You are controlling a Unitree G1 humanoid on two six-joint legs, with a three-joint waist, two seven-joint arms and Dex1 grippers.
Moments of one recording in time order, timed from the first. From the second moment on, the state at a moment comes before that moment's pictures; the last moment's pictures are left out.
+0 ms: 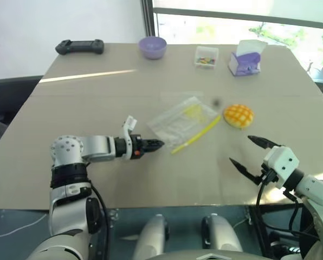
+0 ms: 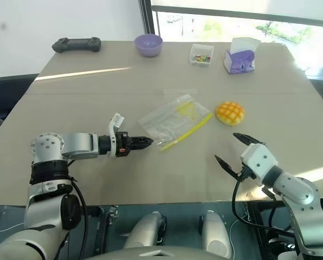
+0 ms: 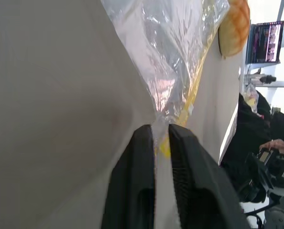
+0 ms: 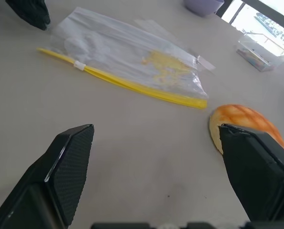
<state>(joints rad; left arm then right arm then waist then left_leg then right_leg) -0.63 0.46 0.39 0.36 -1.31 1.61 0.04 0.19 -0.59 -0.12 -0.53 0.17 0.15 0.67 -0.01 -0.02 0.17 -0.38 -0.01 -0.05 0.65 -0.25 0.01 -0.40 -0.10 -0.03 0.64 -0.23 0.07</state>
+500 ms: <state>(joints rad) -0.64 0.29 0.50 0.38 -1.40 1.58 0.30 0.23 -0.60 -0.12 -0.56 0.17 0.15 0.66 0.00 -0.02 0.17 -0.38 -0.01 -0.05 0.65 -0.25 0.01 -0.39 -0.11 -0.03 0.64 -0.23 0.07</state>
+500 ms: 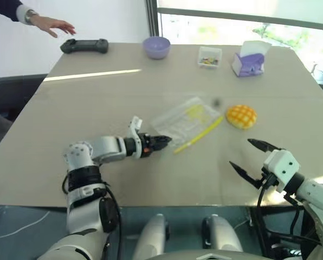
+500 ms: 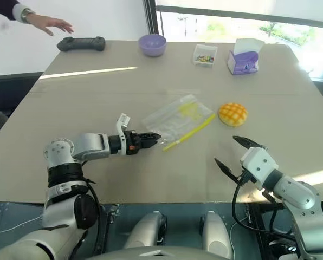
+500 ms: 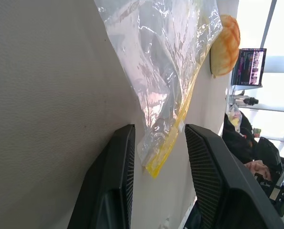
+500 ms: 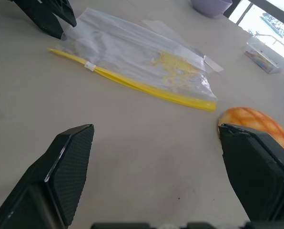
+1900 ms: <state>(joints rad) -0.74 0.28 0.53 0.40 -1.94 1.25 0.70 -0.47 -0.38 0.33 0.24 -0.47 -0.15 0.26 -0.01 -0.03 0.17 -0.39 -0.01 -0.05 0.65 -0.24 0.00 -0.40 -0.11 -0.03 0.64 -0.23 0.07</state>
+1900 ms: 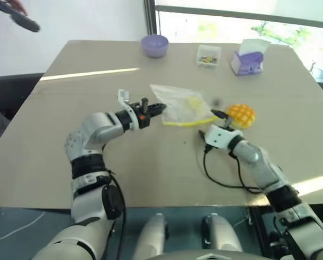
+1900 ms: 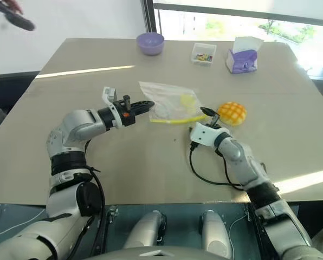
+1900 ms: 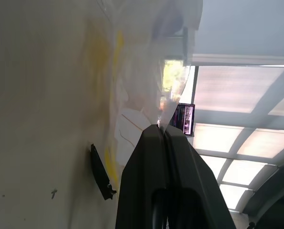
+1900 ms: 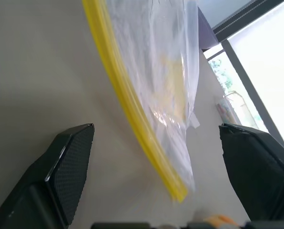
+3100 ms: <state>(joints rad) -0.51 0.92 0.10 -0.07 -1.17 0.99 -0.23 -0.62 -0.30 0.33 0.45 -0.47 -0.15 0.15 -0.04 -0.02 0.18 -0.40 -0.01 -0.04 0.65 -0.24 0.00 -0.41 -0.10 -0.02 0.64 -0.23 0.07</state>
